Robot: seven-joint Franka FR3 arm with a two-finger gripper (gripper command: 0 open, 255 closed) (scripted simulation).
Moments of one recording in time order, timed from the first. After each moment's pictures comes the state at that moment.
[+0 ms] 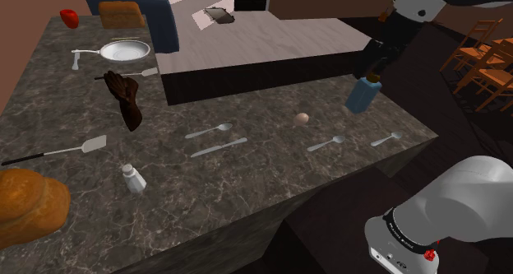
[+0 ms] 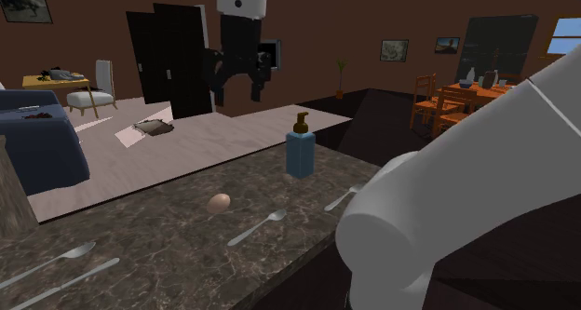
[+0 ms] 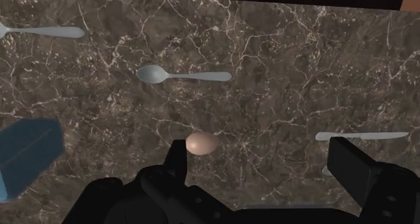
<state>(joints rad) -0.05 -0.72 -0.08 -2.35 0.02 1.72 0.01</state>
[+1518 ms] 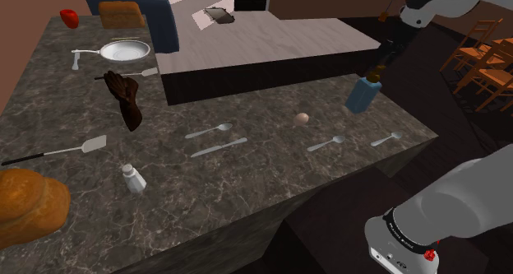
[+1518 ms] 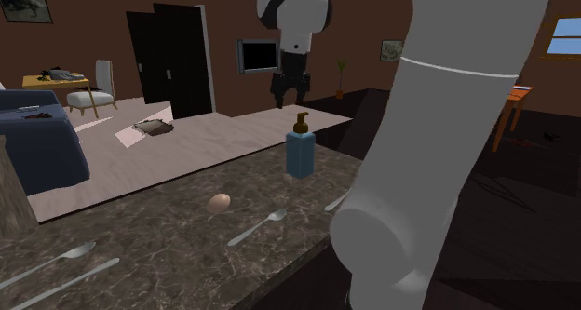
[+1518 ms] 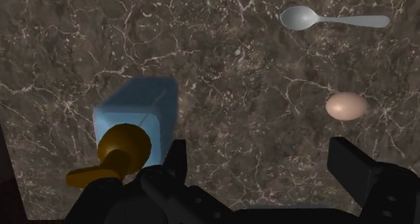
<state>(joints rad) -0.15 -0.13 -0.53 -2.00 0.03 1.91 -0.53</state>
